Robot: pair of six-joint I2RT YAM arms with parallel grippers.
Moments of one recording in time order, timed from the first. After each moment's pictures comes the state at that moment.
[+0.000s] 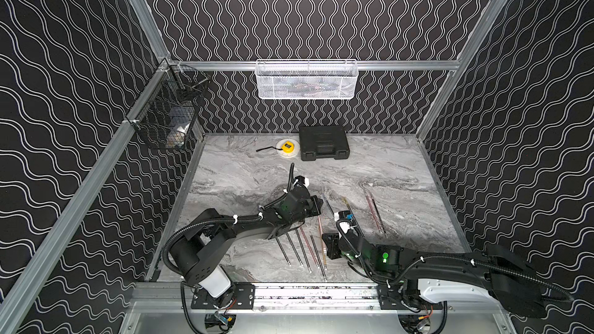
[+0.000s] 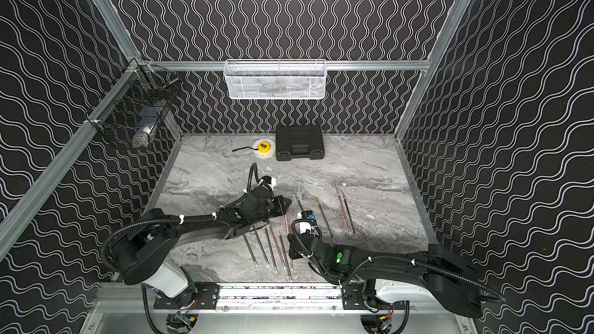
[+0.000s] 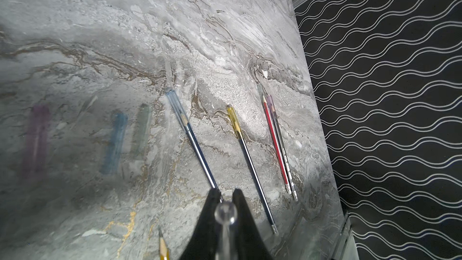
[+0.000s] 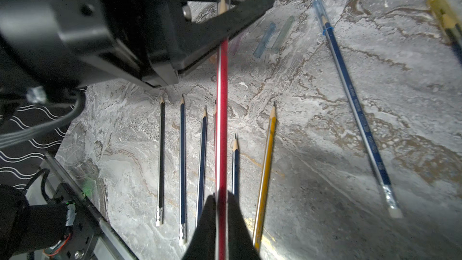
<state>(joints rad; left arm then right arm) -0.75 1.60 0.74 0.34 0.01 -0.92 1.22 1.13 0.42 0.06 0.40 0.89</state>
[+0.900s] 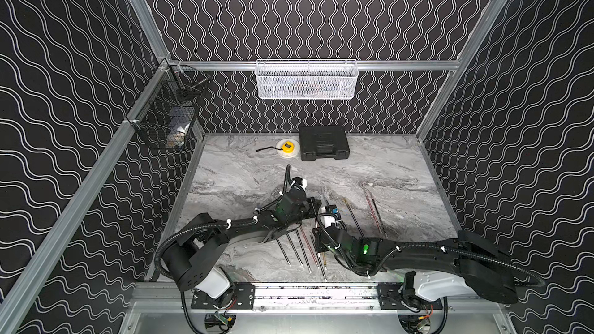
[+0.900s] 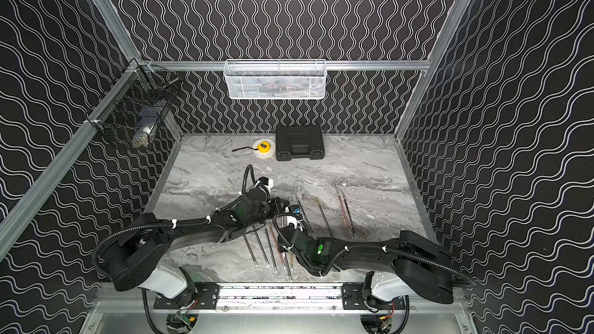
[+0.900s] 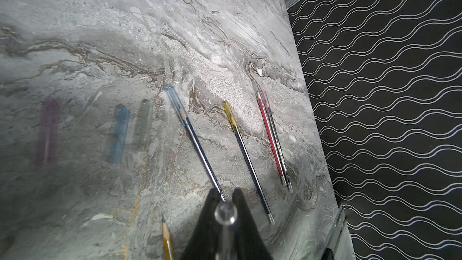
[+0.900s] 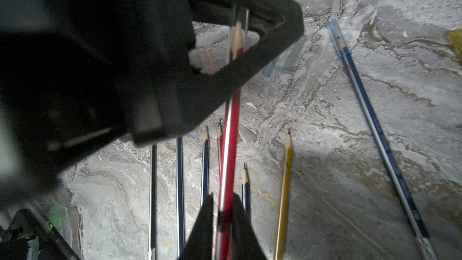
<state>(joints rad) -0.74 1.54 0.69 0.35 0.02 -0.92 1.22 1.36 0.58 0.05 0.46 0.87</state>
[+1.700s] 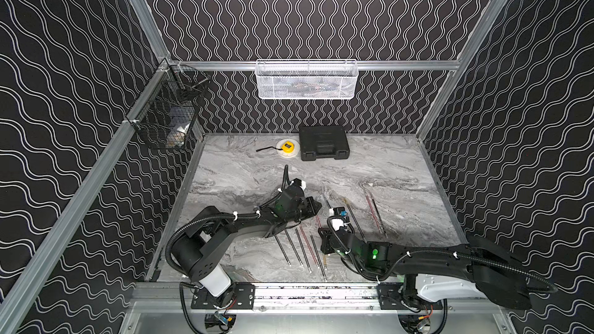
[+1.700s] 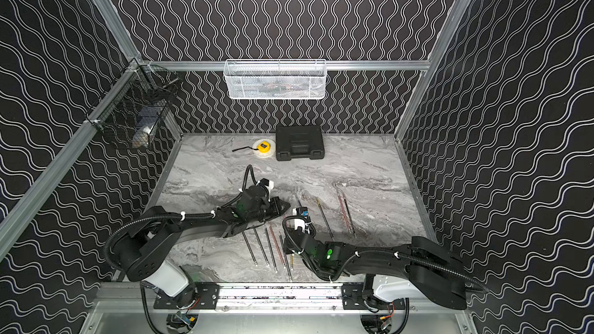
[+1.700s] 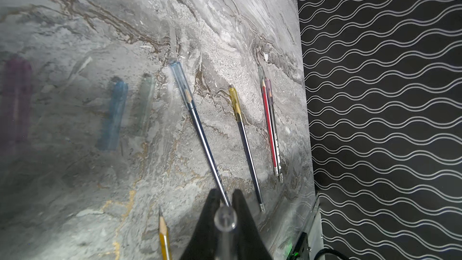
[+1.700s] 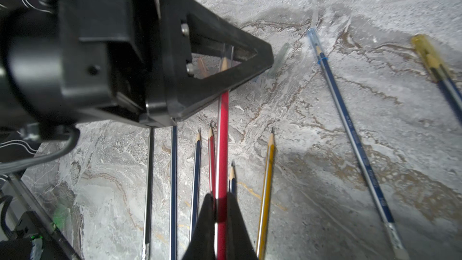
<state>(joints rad) -0.67 1.62 0.71 0.37 0.18 -1.02 1.23 1.25 0.48 0.11 0.48 0.87</state>
